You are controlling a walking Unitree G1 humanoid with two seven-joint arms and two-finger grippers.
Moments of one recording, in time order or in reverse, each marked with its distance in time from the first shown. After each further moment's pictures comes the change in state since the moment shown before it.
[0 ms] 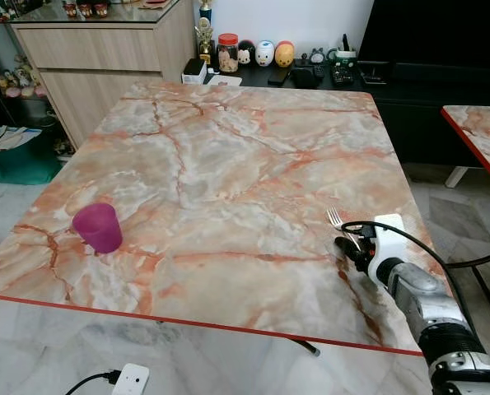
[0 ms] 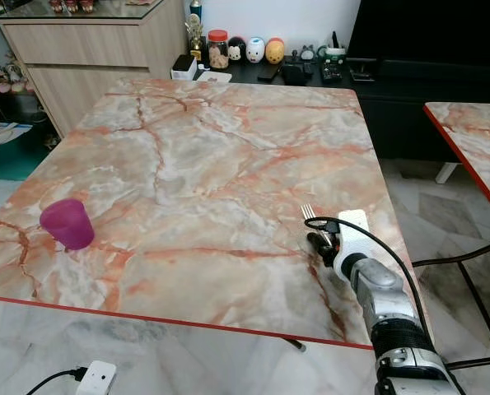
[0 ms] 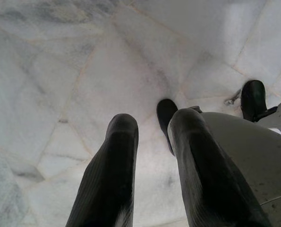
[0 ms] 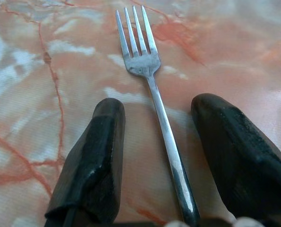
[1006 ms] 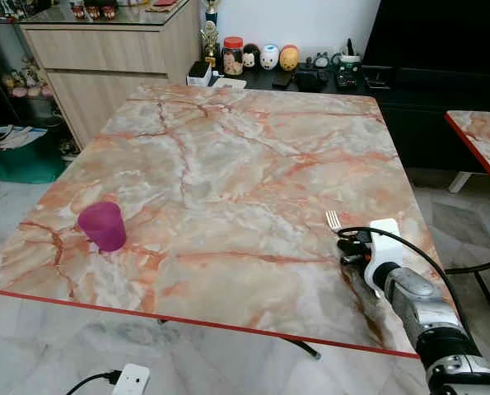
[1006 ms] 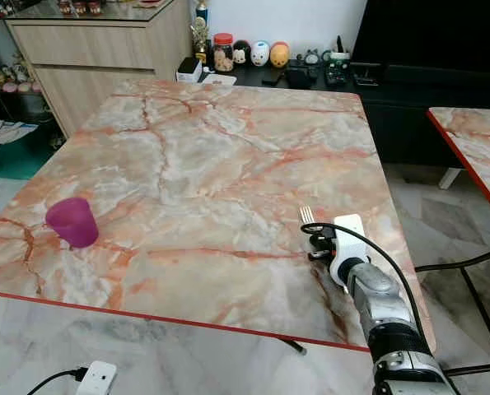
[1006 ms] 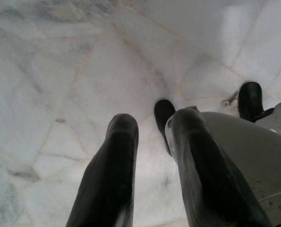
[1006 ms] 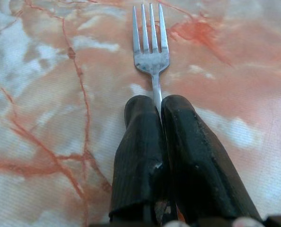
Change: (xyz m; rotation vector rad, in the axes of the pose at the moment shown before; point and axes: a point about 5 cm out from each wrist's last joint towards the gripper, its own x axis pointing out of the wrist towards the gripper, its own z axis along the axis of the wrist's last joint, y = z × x) left arm 0.000 0.000 0.000 0.000 0.001 -0.009; right arm 0.001 0.007 -0.007 -0.013 -0.001 0.027
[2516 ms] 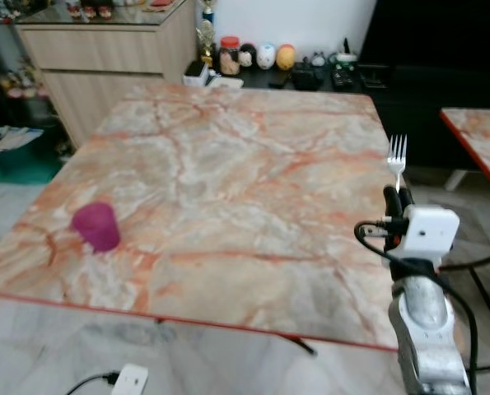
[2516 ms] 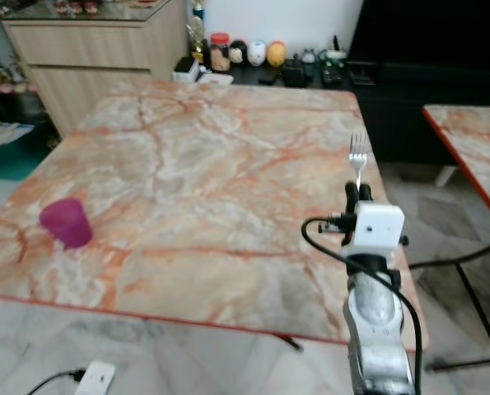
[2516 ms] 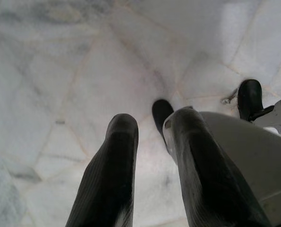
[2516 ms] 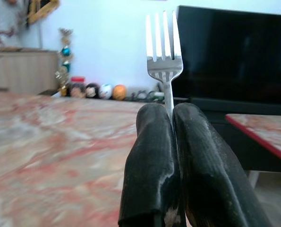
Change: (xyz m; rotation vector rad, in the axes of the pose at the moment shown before) left arm -0.001 0.002 -0.002 -0.002 -0.001 0.007; right arm -0.073 0.038 0.072 -0.090 -0.701 -0.383
